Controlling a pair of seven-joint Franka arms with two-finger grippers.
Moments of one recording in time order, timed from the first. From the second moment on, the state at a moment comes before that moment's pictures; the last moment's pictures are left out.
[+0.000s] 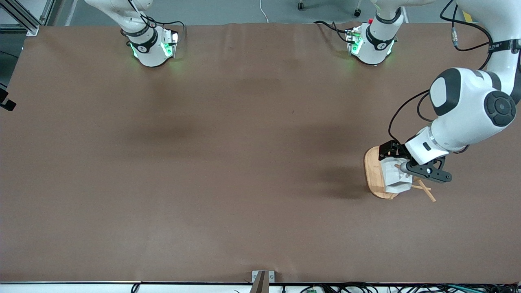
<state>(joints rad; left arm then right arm) 0.01 0.22 -0.16 -1.82 -0.13 2.07 0.16 -0.13 0.00 -0.06 -1.46 0.01 1.52 0.03</state>
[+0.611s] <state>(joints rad) 0.01 0.02 -0.21 -1.81 -0.03 1.82 -0.03 -0.13 0.00 -0.06 -1.46 0.01 1.52 0.03</state>
